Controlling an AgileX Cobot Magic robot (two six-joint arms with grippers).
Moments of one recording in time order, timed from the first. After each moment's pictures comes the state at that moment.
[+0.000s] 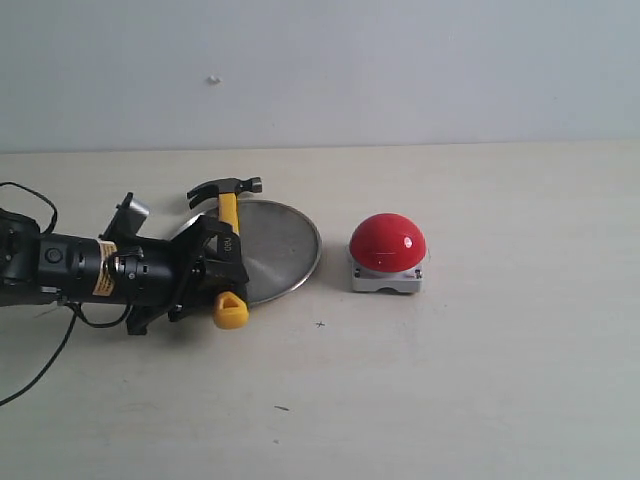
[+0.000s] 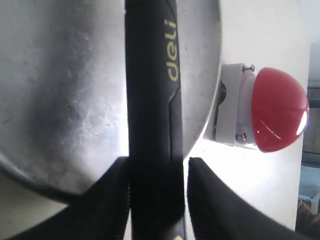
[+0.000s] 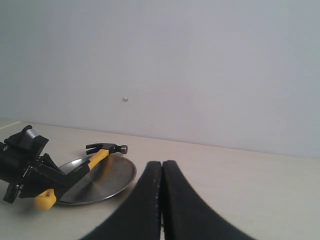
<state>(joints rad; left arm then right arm) -0.24 2.07 -0.89 1.25 -0.71 -1.96 0.20 0.02 0.00 -1.74 -0.08 1.80</state>
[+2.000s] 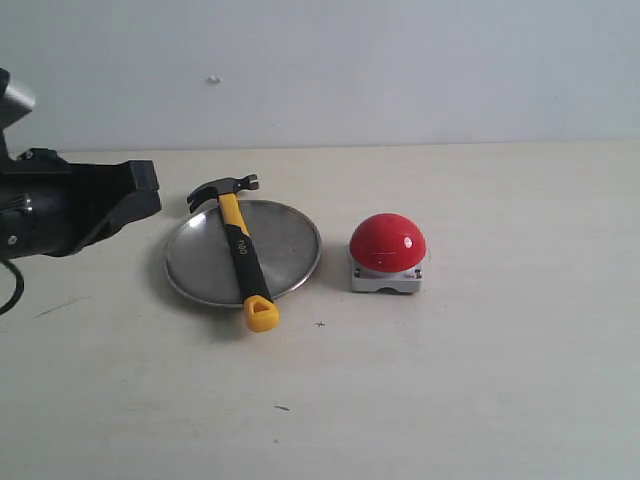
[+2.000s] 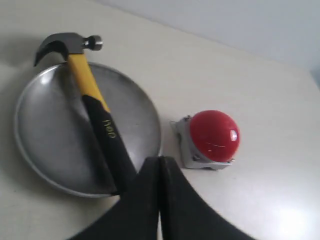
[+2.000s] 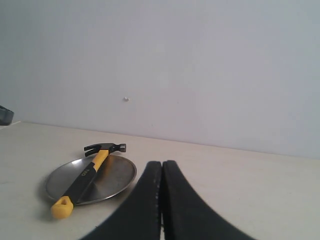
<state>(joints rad) -0.41 1.32 -0.62 1.02 -0.21 -1.52 0.20 0.02 0.00 -1.74 -0.08 1.80</state>
